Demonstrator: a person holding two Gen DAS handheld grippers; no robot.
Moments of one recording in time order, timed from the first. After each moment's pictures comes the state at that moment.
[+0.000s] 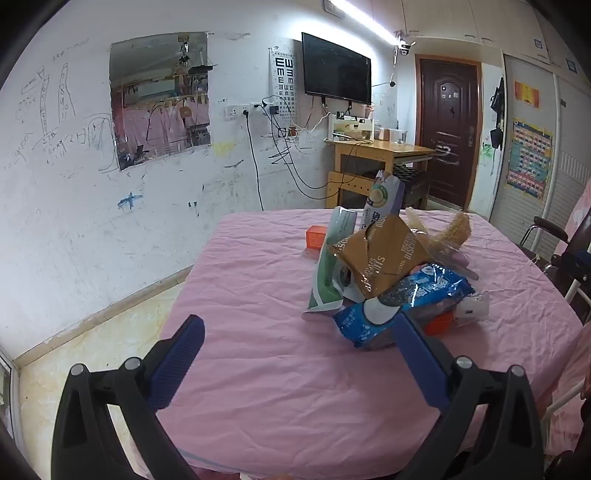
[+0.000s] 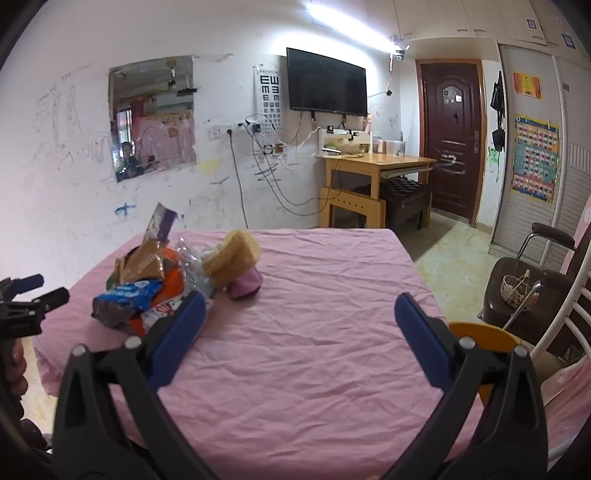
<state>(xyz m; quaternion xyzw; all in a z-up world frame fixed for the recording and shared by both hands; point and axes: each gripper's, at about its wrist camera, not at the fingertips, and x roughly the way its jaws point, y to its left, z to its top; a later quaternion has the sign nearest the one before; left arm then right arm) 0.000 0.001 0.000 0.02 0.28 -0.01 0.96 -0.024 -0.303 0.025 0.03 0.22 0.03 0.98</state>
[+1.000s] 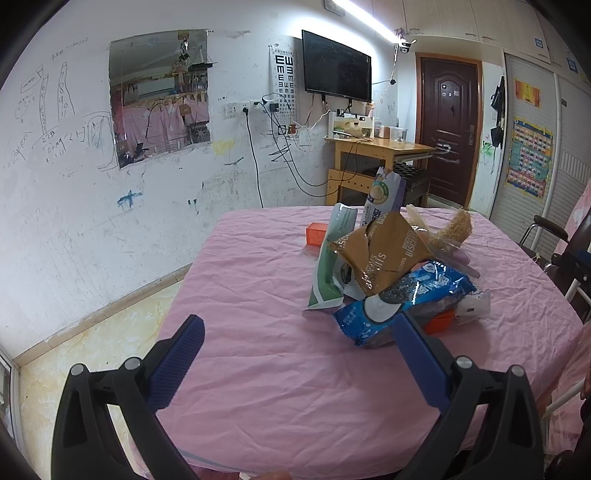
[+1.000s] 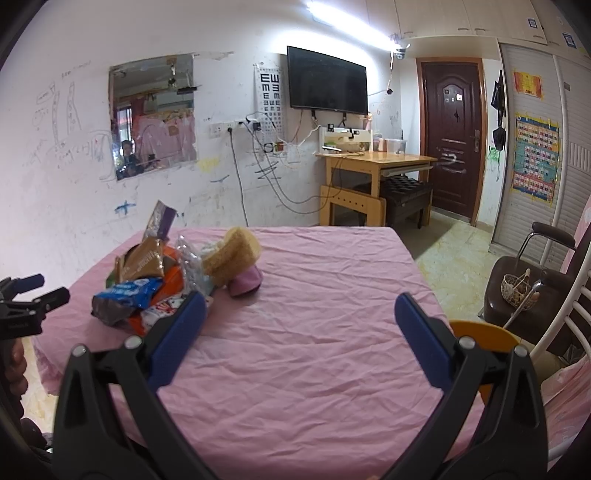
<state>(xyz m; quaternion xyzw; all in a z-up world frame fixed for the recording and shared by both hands) 0.004 0.000 -0.004 0.02 0.29 -0.01 0.96 -0.023 -0.303 0.023 0.03 0.22 0.03 0.98</state>
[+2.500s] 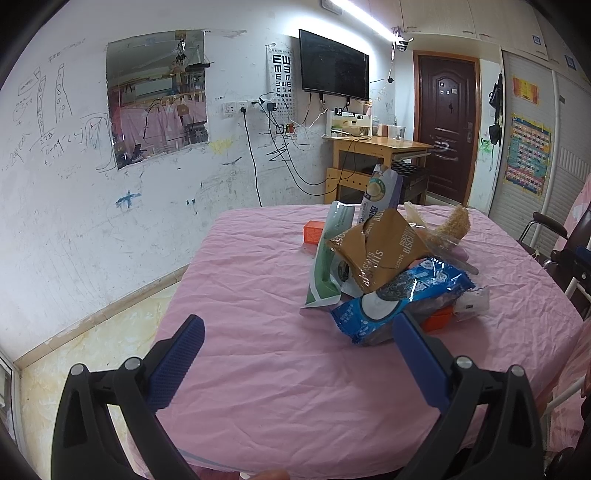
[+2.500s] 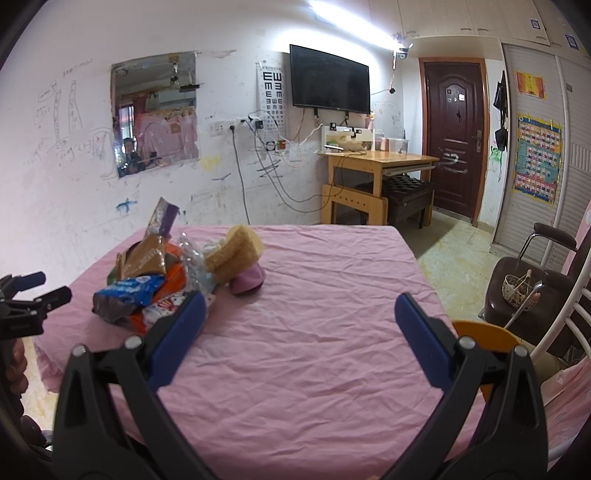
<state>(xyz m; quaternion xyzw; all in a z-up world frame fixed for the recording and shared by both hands) 0.003 -0.003 -0.006 0.02 0.29 -0.01 0.96 -0.026 -0.303 0.025 0.02 0.22 0.03 0.97</state>
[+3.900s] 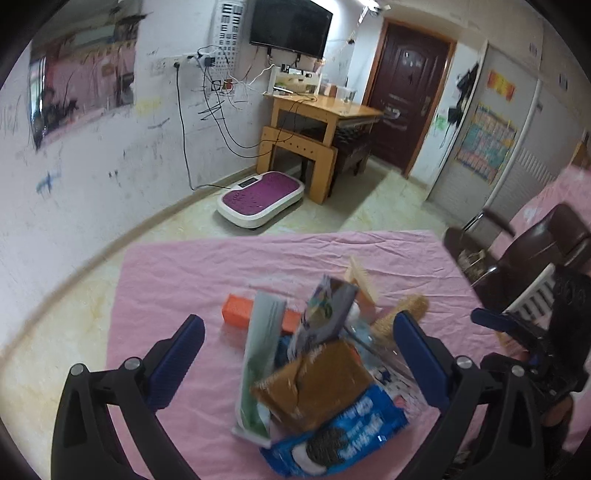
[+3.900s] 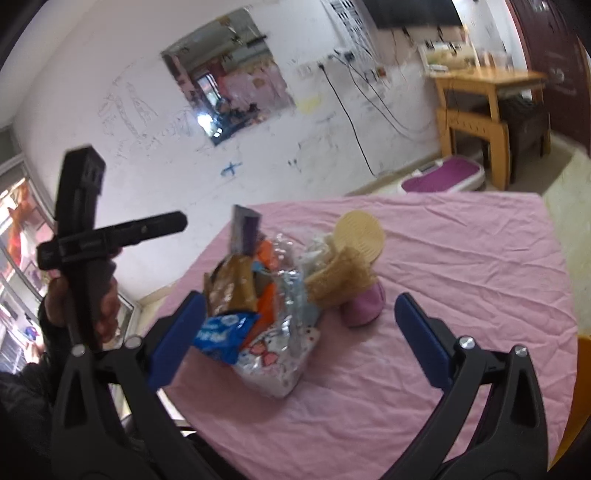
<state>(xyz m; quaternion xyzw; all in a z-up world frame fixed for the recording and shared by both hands) 0.167 -0.033 0.070 0.00 0.40 -0.14 0.90 0.100 -0.297 0.051 0.13 0.37 0.28 0.88</state>
